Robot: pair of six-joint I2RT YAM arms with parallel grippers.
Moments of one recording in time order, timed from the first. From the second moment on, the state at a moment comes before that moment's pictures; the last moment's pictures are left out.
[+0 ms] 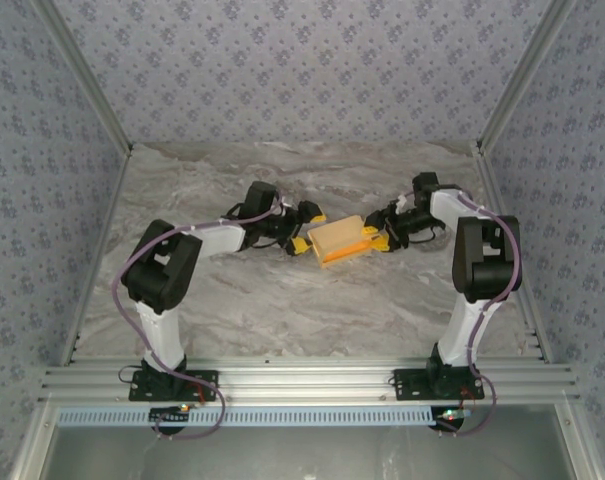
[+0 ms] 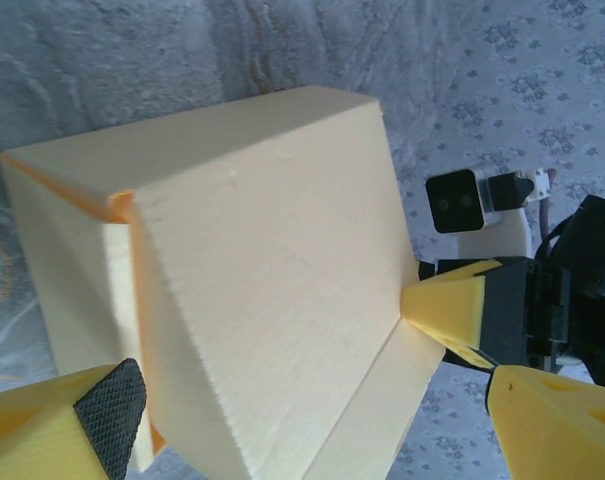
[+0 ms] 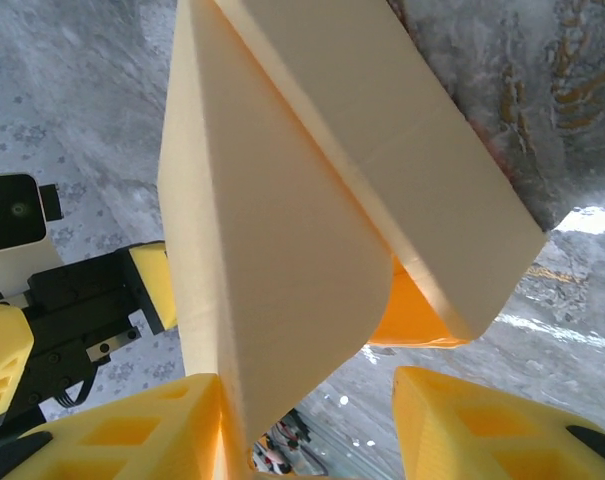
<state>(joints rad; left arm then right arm) -0.53 1.92 1.11 0.17 0.72 -1.33 0.04 1.90 1.28 -0.84 -0.87 0.49</state>
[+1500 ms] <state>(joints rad) -0.76 1.82 1.29 -0.45 0.34 -0.59 0.09 1.53 1.06 -1.01 -0.44 0.43</state>
